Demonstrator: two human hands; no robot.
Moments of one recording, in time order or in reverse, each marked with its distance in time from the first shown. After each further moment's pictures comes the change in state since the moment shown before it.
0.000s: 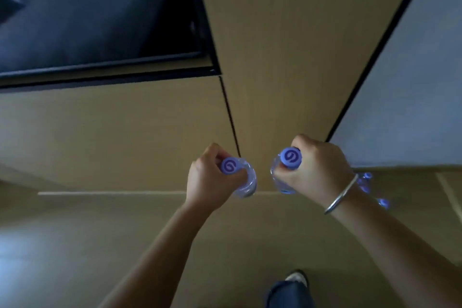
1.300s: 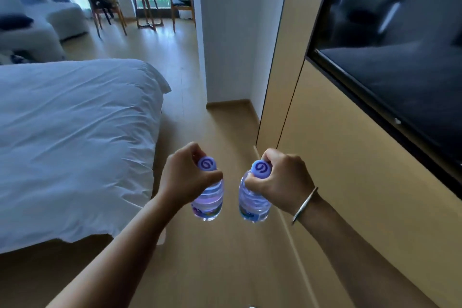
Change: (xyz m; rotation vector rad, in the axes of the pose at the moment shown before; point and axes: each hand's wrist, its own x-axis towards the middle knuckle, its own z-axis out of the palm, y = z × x) left_hand -0.141 -0.346 -0.541 0.170 1.195 -0.578; right_hand -0.019 -0.666 0.322 0.453 -0.734 -1.130
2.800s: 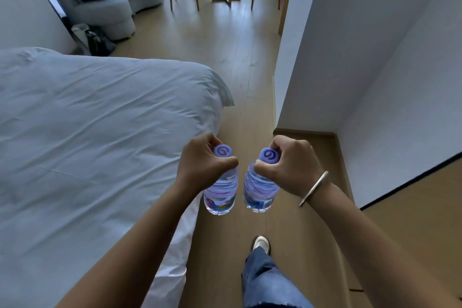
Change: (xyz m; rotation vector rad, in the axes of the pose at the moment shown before) left_hand 0.570 -0.259 -0.009 0.018 0.146 -0.319; right_hand 0.624 -0.035 0.303 0.115 -0.256 -0.233
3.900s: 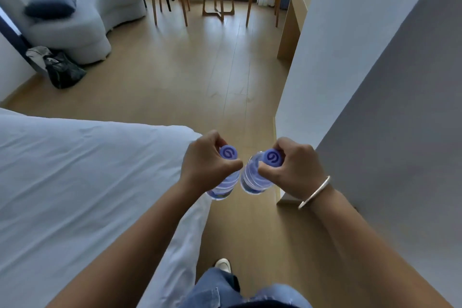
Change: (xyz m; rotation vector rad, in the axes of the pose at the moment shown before) left_hand 0.560 0.004 0.099 0.045 -0.069 0.121; right_hand 0.543 0.141 0.054 -0.013 0.078 -0.040
